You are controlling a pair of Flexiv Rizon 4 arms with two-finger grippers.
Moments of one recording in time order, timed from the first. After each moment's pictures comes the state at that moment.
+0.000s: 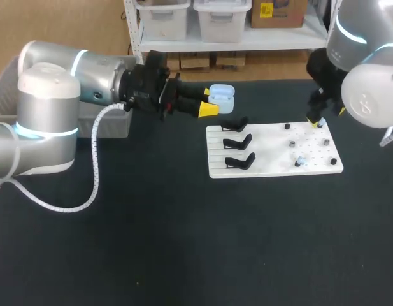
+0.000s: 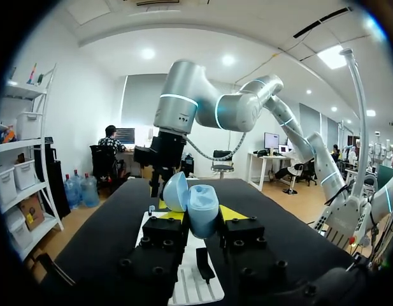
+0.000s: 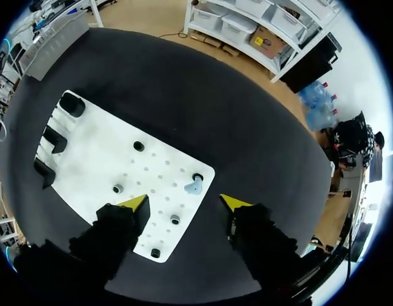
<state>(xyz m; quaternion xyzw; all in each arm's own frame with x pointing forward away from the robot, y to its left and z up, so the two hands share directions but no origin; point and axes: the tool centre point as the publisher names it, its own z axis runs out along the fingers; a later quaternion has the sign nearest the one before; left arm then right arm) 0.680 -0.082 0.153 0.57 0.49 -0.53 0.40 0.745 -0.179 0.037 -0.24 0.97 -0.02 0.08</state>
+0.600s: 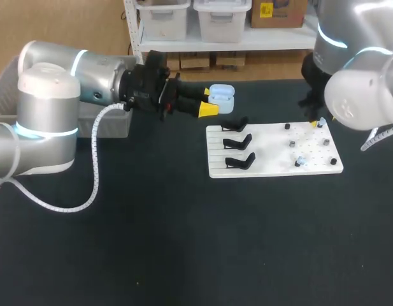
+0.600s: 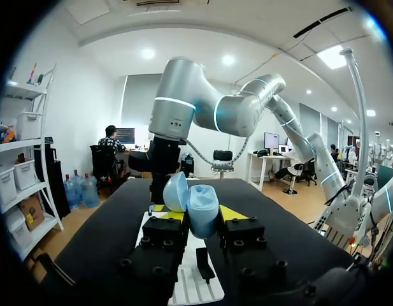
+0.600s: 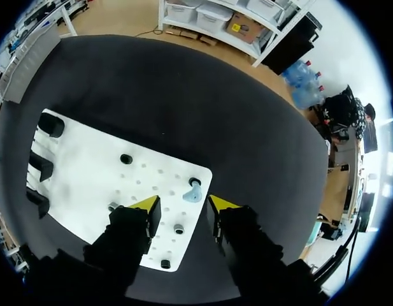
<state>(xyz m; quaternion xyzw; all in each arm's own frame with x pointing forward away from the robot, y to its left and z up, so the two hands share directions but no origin) 0.680 -0.082 0.153 0.57 0.49 -0.53 0.40 0.754 -0.174 0.028 -0.16 0.98 -0.06 0.07</state>
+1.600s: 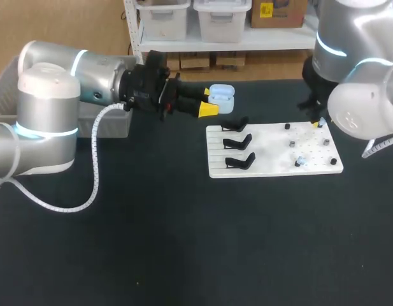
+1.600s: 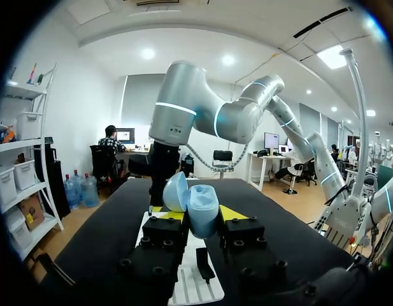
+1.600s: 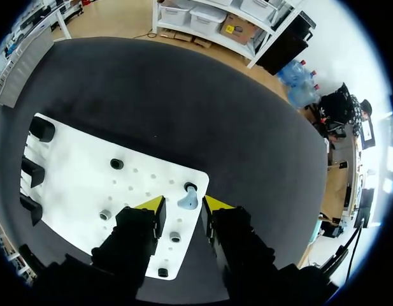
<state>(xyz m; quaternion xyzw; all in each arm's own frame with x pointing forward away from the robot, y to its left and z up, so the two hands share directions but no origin) 0.680 -0.082 0.153 0.57 0.49 -0.53 0.40 0.758 -0.179 0.017 -0.15 0.98 -0.06 0.09</state>
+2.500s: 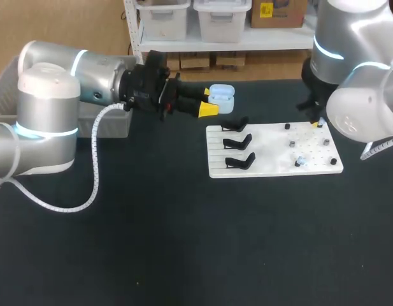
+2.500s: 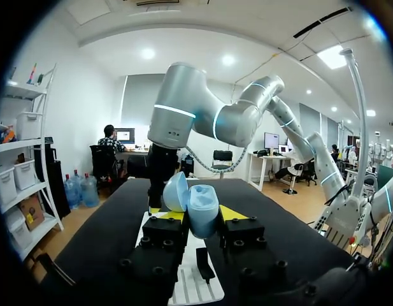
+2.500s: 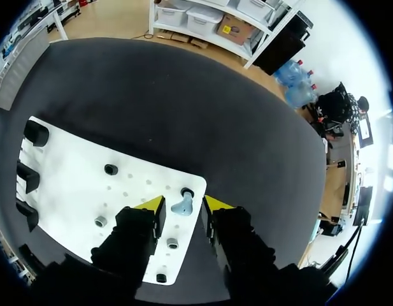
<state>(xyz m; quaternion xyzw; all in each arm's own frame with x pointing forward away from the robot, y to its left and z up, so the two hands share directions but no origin) 0.680 -0.082 0.153 0.57 0.49 -0.53 0.40 0.765 -0.181 0.013 -0.15 0.98 -0.08 0.09</state>
